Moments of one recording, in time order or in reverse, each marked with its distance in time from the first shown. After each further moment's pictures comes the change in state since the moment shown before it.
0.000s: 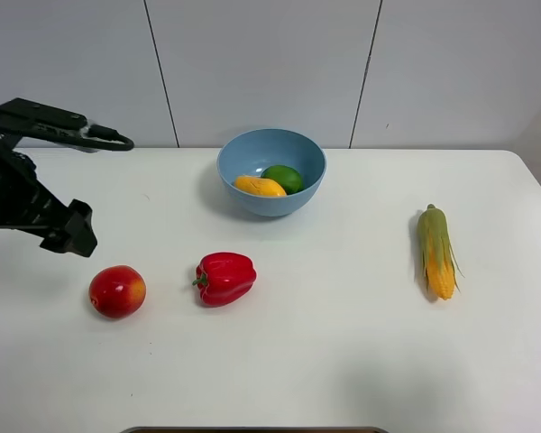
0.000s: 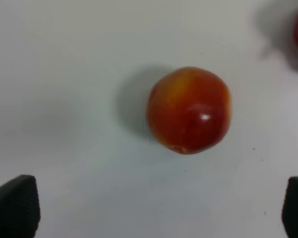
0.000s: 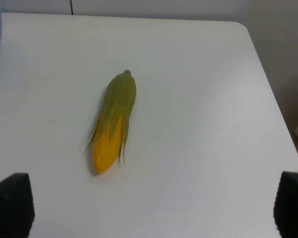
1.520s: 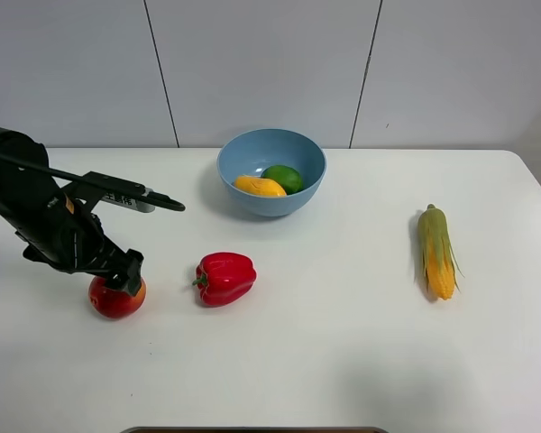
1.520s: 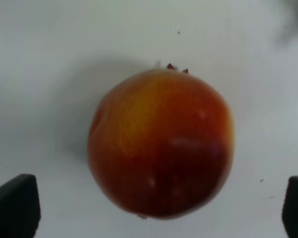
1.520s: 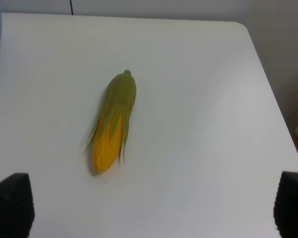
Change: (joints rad) left arm -0.022 0.292 0.147 -0.049 -0.317 -0.012; right arm 0.000 0.000 0.000 0.000 0.000 0.000
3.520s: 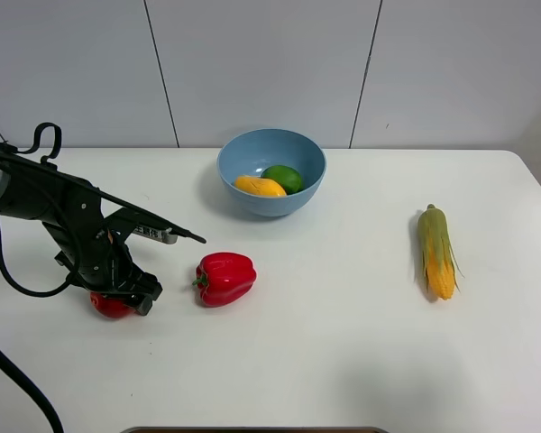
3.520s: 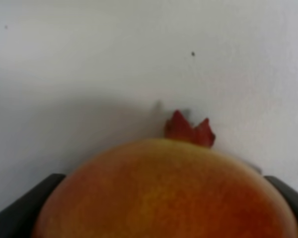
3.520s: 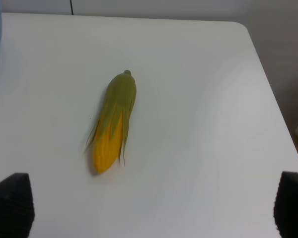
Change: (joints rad) left arm 0.000 0.287 -0.002 0.000 -0.186 0.000; right arm 0.000 0.000 0.000 0.000 0.000 0.000
